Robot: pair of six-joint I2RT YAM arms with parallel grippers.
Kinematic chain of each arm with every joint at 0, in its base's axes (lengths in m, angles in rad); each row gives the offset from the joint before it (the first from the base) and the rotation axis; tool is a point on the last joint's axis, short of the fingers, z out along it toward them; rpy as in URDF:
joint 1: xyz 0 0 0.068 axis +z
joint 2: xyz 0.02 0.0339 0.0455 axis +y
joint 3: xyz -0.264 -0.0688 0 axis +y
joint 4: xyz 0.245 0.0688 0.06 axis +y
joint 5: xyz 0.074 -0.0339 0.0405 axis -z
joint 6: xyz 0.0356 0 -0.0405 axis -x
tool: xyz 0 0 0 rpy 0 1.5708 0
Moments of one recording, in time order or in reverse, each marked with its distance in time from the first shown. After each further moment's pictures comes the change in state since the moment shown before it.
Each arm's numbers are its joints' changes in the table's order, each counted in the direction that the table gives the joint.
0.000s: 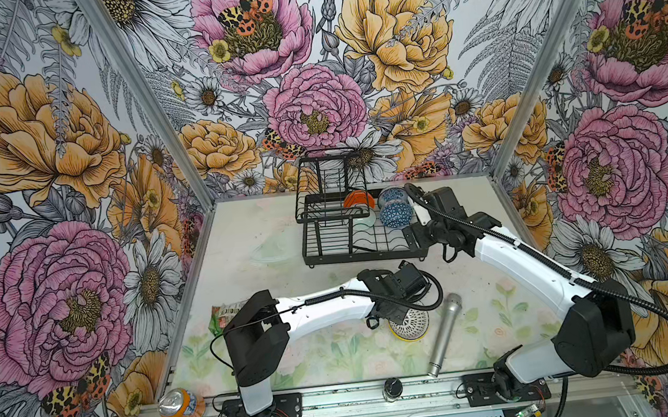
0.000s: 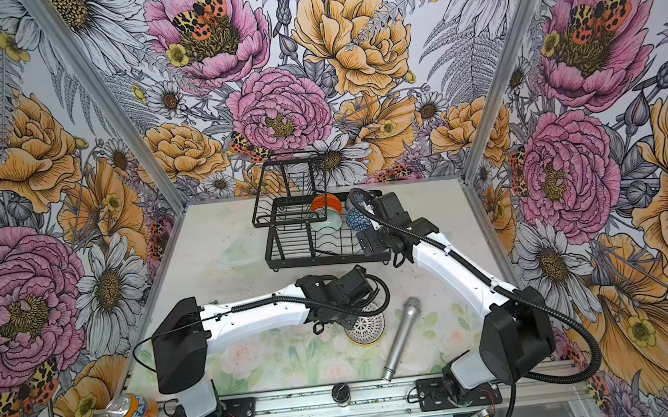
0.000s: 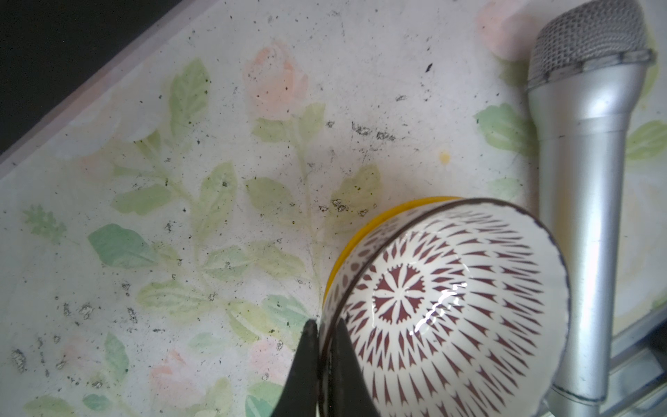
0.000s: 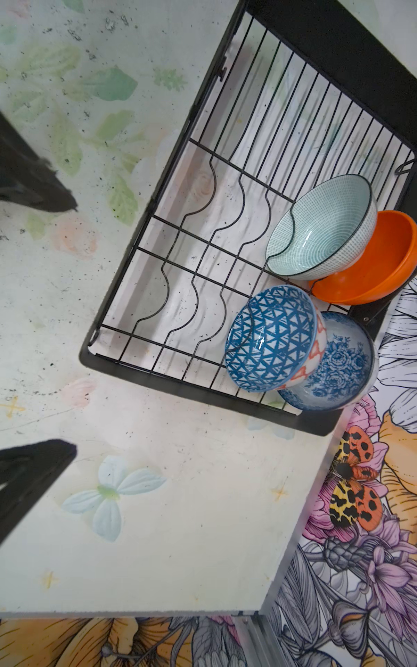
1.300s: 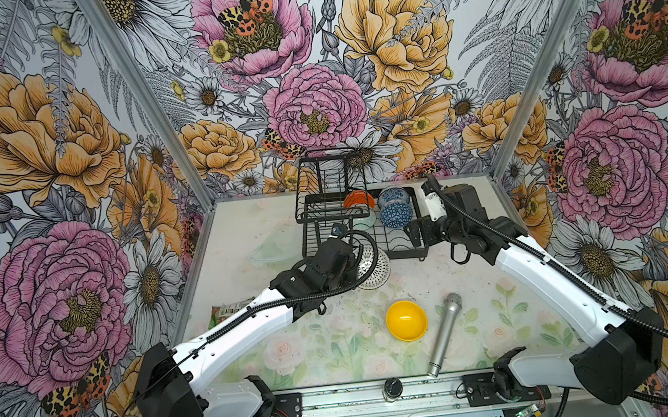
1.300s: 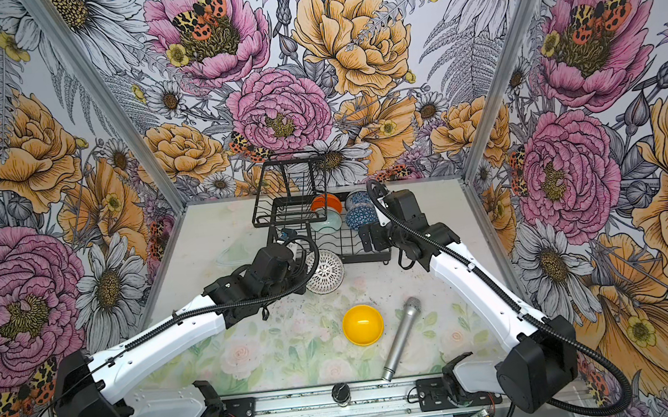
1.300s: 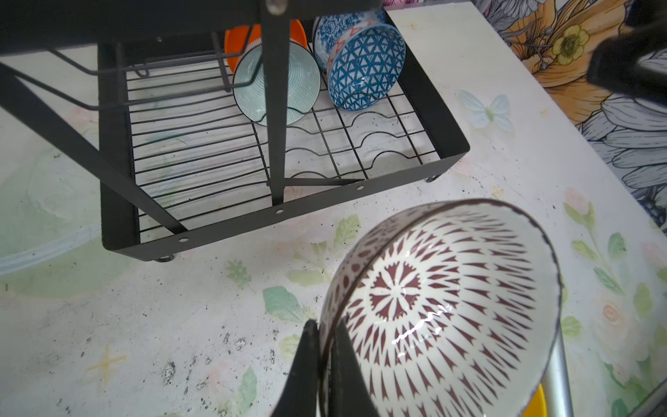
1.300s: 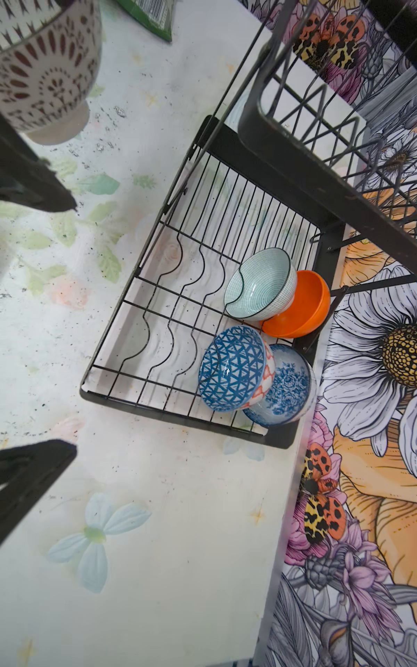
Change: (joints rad) left arm 0.306 -0.526 0.344 -0.338 -0.050 -0.046; right arm -0.008 -0.153 0.027 -0.021 -0.157 -0.118
